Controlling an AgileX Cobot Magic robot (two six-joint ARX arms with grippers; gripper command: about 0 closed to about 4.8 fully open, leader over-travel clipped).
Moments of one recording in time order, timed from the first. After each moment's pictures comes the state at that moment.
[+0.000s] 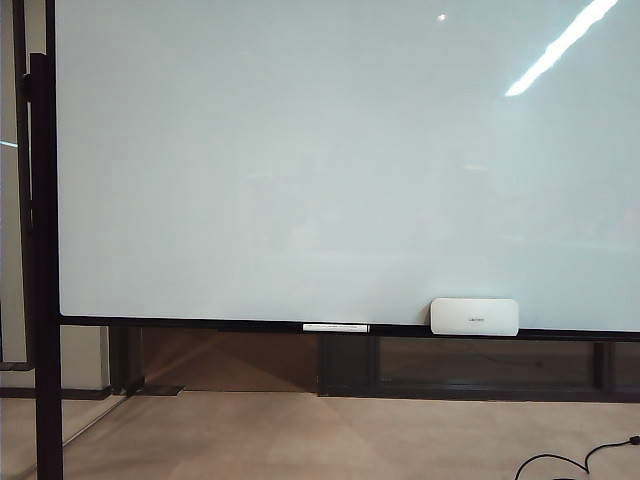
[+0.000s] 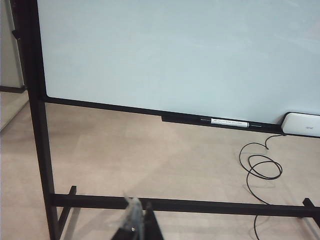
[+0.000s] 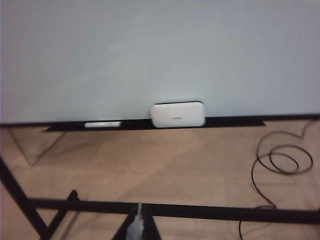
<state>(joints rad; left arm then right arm) 0.01 0.00 0.01 -0.03 0.18 -0.11 0.01 0.00 0.00 -0.02 -0.15 0.18</state>
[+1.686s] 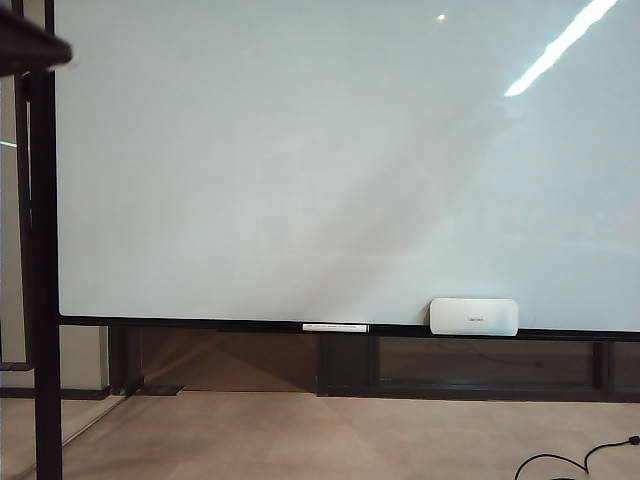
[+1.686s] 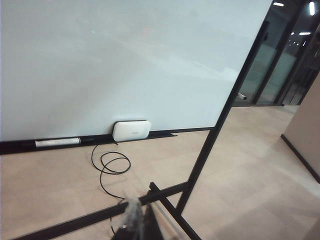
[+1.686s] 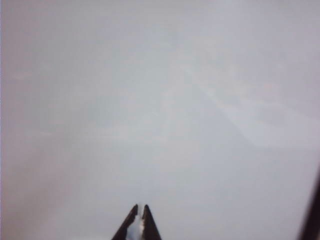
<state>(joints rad) -0.22 0.48 0.19 0.38 0.54 -0.27 -0.08 0.80 0.70 0.32 0.01 -0.02</state>
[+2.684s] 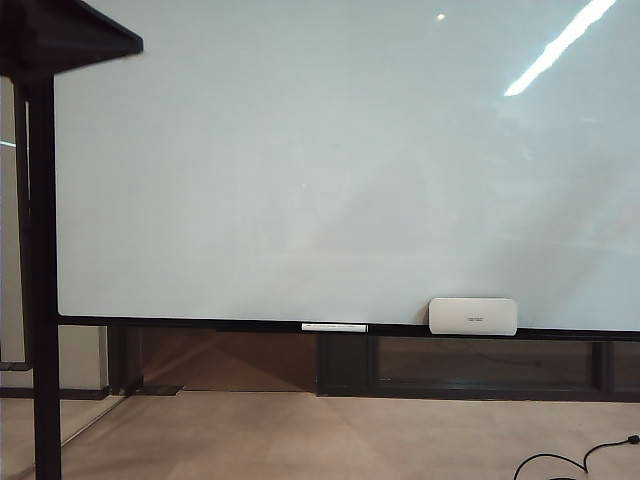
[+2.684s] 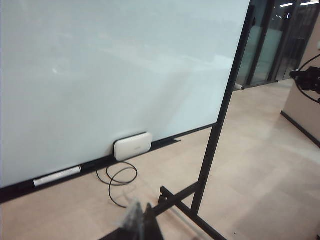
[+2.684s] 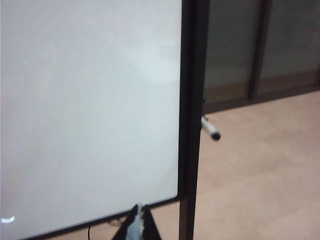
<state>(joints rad) -0.22 0.91 0.35 0.65 0.63 -0.12 -0.63 1.47 0.73 0.77 -0.20 0.05</state>
